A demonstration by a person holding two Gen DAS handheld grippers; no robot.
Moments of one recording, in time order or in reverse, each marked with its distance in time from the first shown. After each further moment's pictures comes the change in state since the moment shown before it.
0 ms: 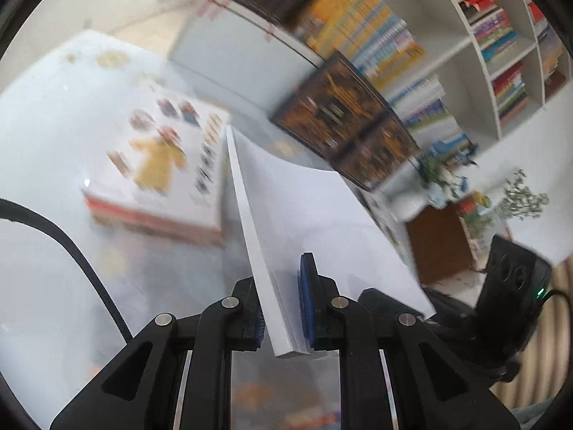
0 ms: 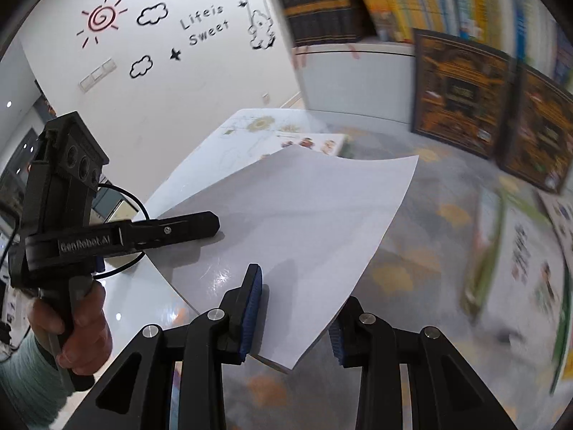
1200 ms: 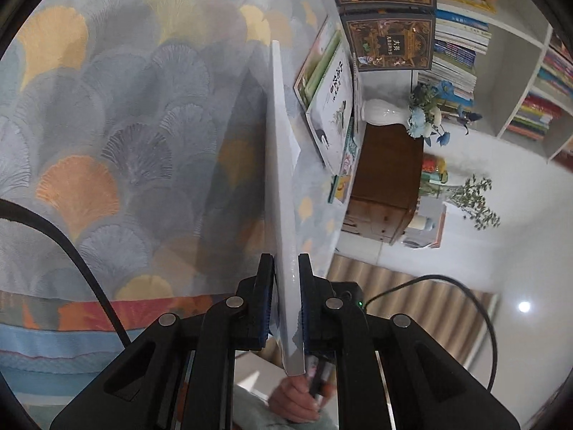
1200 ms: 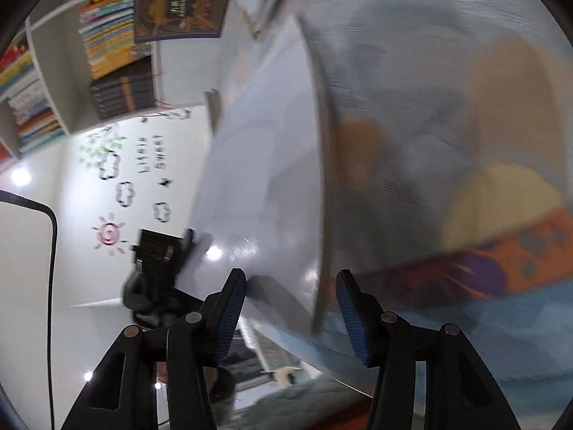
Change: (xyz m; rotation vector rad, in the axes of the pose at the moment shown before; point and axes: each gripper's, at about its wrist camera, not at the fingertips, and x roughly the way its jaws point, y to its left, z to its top) left arm 0.090 -0.039 -0.162 -0.488 0.543 -0.345; right arm -0.032 -0.157 -0.297 1.083 0.047 0.602
